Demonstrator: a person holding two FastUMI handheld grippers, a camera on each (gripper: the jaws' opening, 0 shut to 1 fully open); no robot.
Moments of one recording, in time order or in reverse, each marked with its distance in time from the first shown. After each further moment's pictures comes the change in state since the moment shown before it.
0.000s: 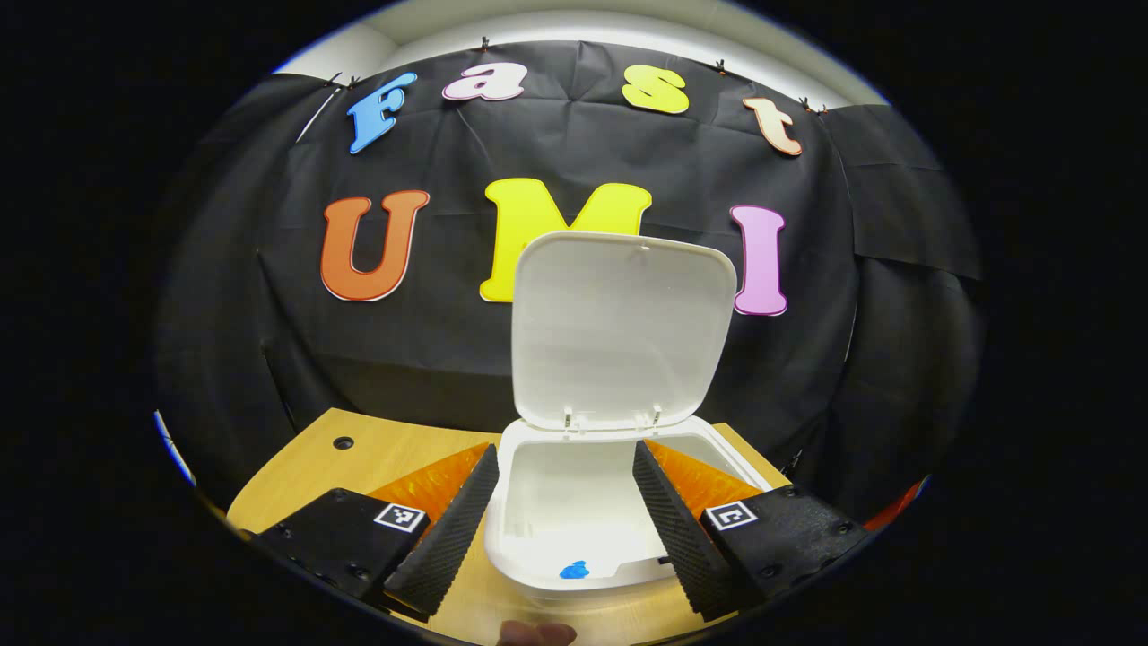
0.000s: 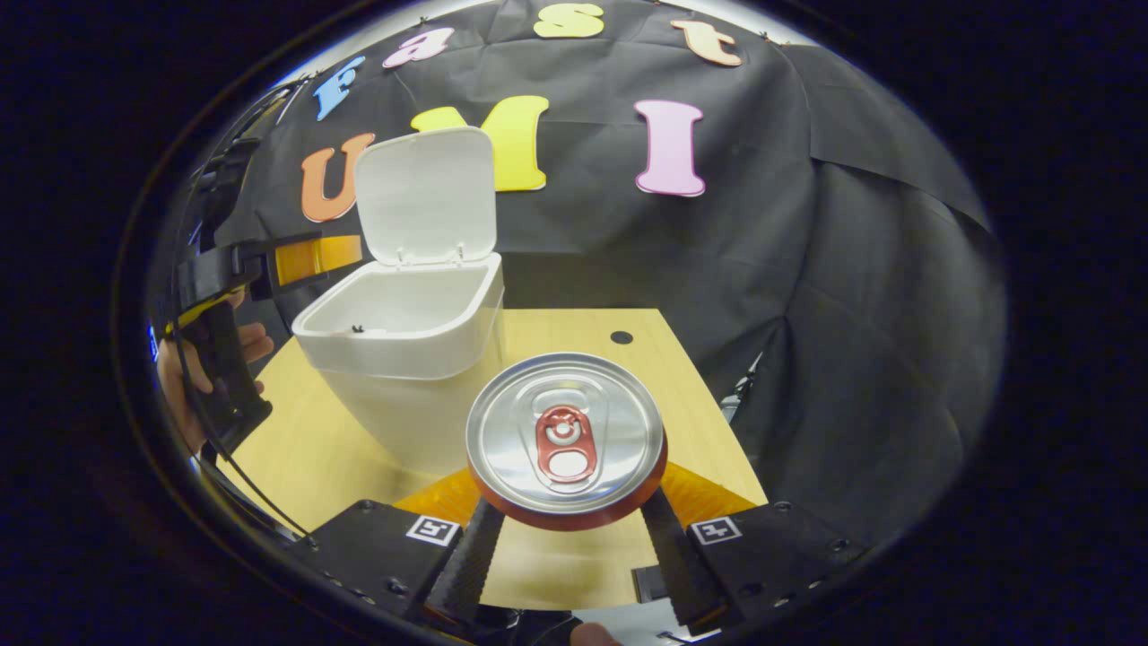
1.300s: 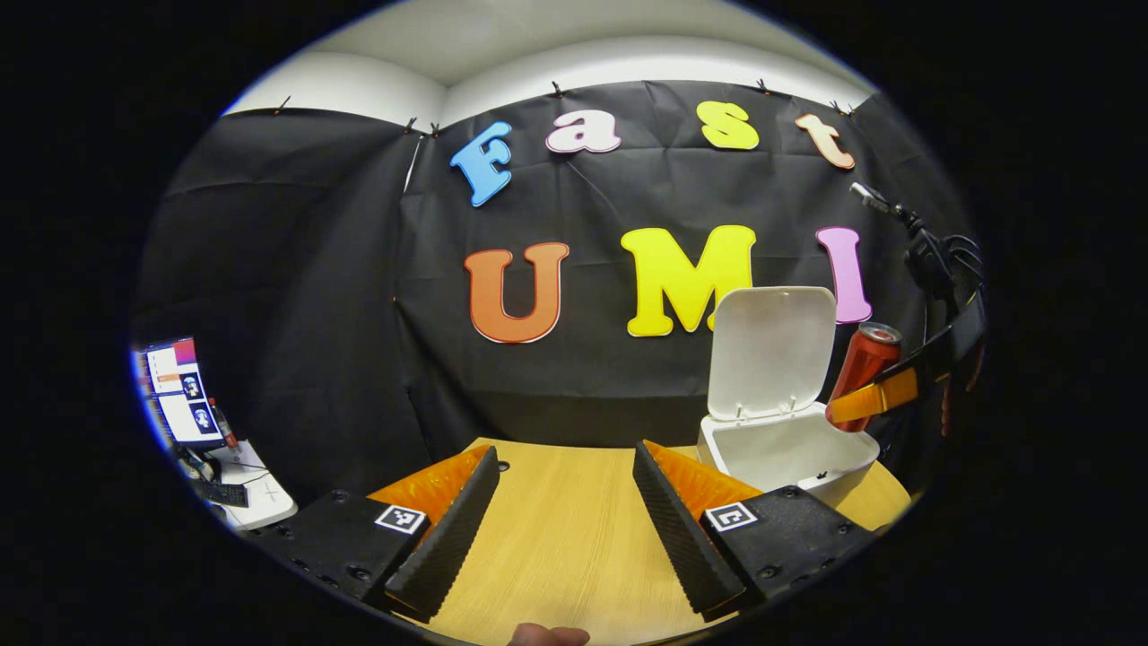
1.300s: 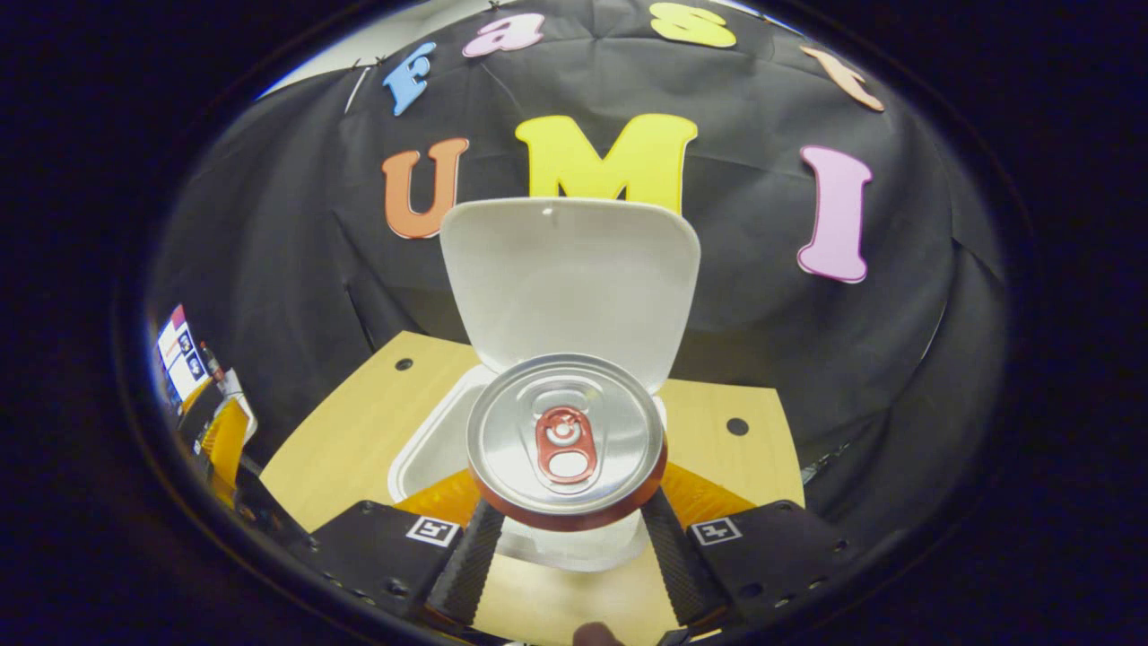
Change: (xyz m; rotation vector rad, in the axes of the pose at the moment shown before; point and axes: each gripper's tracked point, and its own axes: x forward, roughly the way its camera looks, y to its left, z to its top) left arm -0.128 0.149 0.018 0.065 -0.090 0.331; right arm 0.073 0.147 0.145 -0.154 0.030 0.273
